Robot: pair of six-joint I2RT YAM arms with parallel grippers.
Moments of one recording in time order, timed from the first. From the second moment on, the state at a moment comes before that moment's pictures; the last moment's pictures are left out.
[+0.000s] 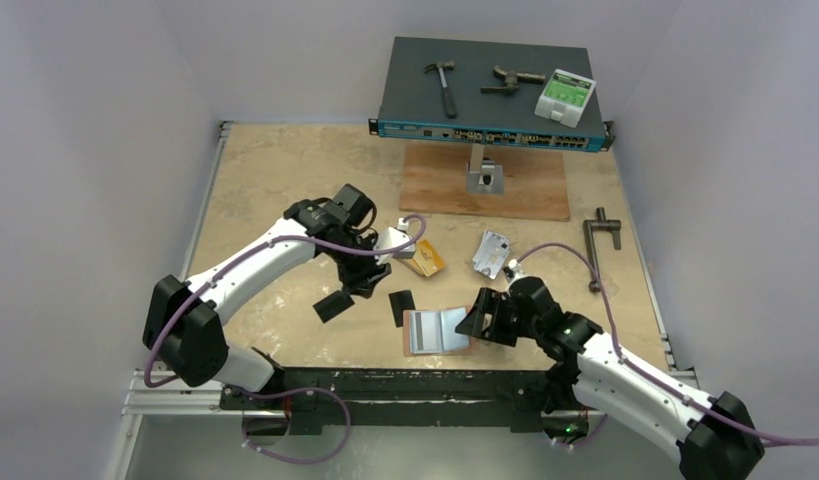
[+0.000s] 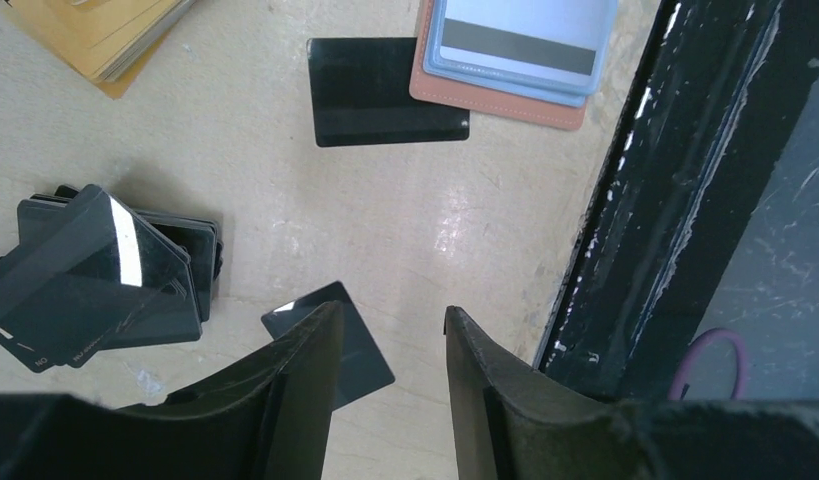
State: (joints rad) left arm -0.63 1.45 1.16 -0.98 0.42 0.60; right arm 0.68 0.67 0.26 -0.38 -0.19 0.92
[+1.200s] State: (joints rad) left arm -0.26 1.16 0.81 -0.61 0.95 0.44; right arm 0.86 0.56 0.74 -0.11 -0.31 0.81
